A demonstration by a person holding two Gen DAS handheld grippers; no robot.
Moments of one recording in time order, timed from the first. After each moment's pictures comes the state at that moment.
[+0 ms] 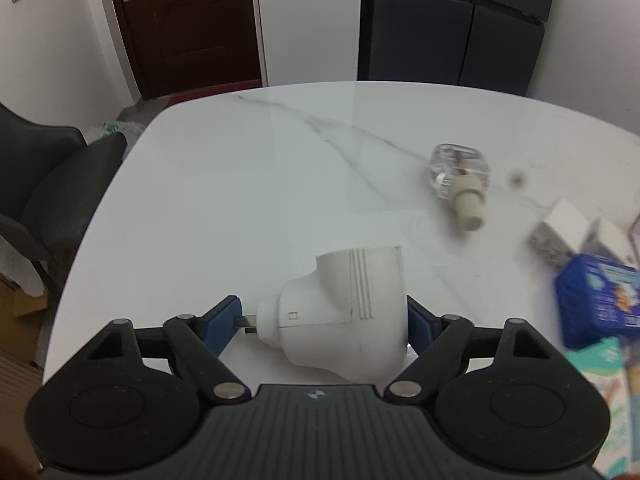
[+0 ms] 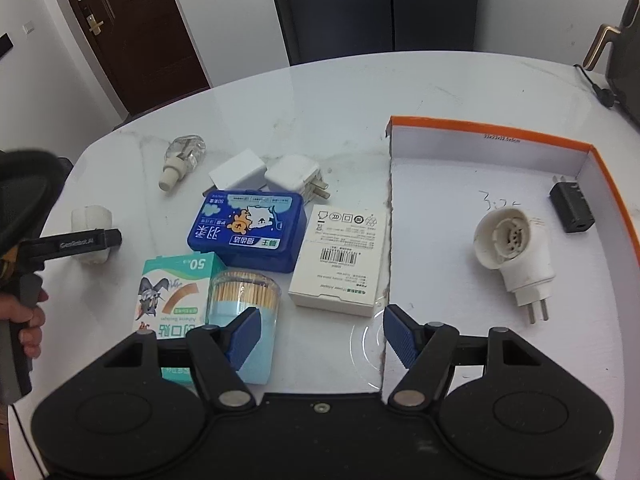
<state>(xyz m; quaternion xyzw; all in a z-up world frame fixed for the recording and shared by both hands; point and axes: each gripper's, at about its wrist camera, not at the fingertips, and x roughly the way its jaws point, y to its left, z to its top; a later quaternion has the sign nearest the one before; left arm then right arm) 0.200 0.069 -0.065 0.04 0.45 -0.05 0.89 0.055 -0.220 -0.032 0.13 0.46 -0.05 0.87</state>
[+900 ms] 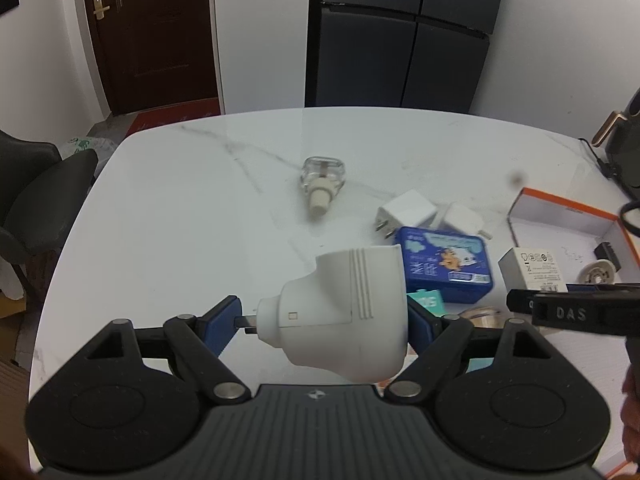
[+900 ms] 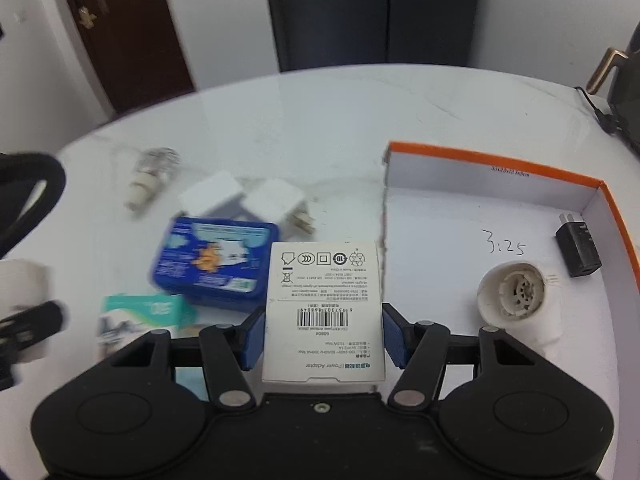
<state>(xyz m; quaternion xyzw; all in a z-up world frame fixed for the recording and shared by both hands) 0.112 0.005 -0.006 0.03 0.43 -0.10 0.90 0.082 -0.224 -0.039 0.10 0.45 -0.07 0.88</state>
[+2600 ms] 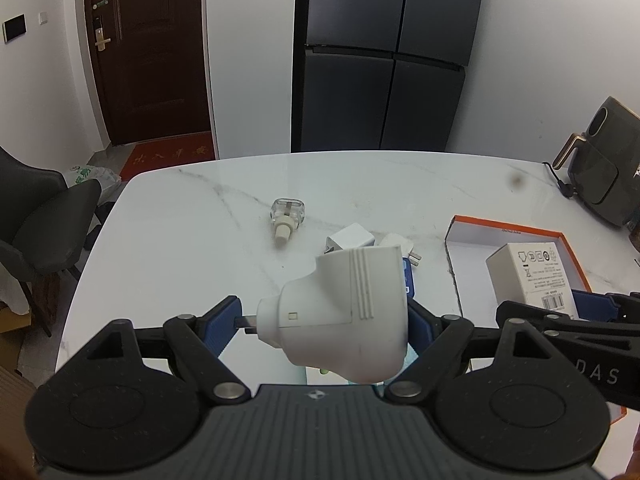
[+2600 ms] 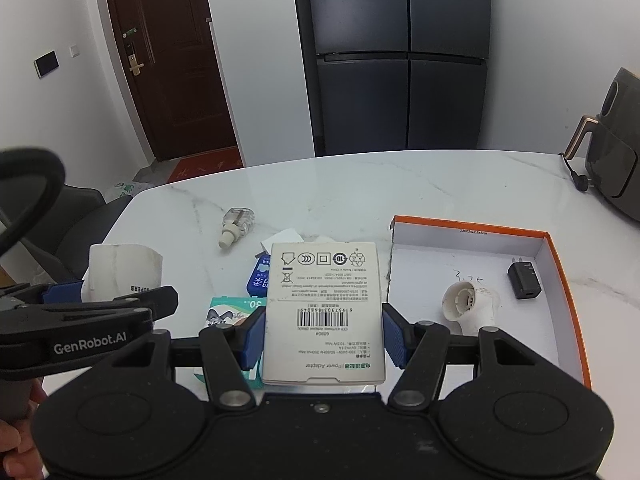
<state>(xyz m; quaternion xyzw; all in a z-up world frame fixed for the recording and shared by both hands) 0.055 -0.019 0.050 0.03 0.38 -0.11 0.92 -0.018 -0.203 0.055 0.09 0.36 -0.04 0.93</state>
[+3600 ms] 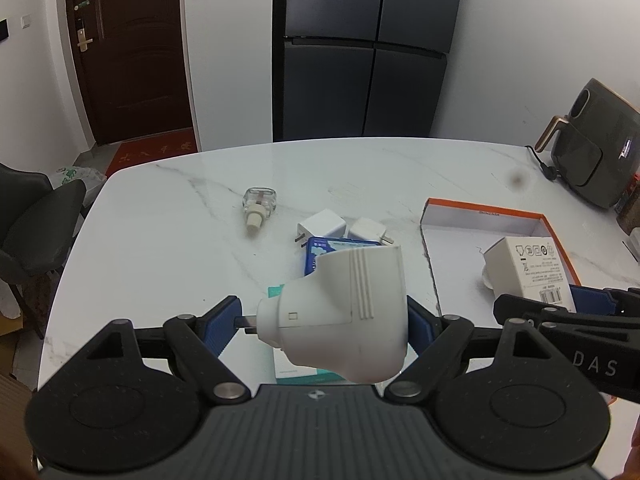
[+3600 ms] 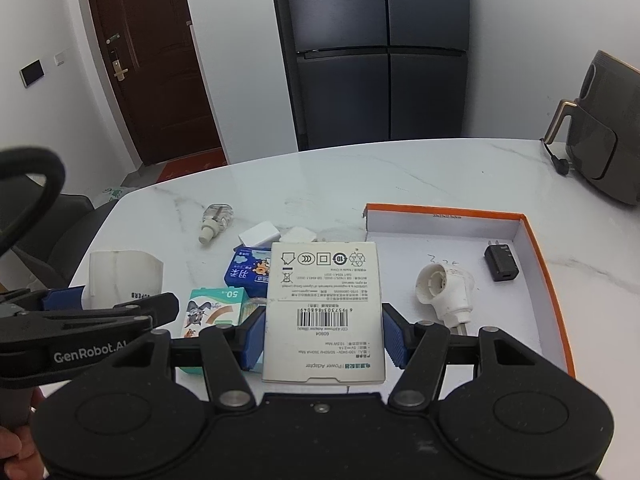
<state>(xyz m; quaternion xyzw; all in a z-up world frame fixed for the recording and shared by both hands) 0.041 -0.041 0.045 0.04 0.39 -0.13 0.91 -0.027 -0.216 0.046 0.10 0.36 -0.06 0.92</state>
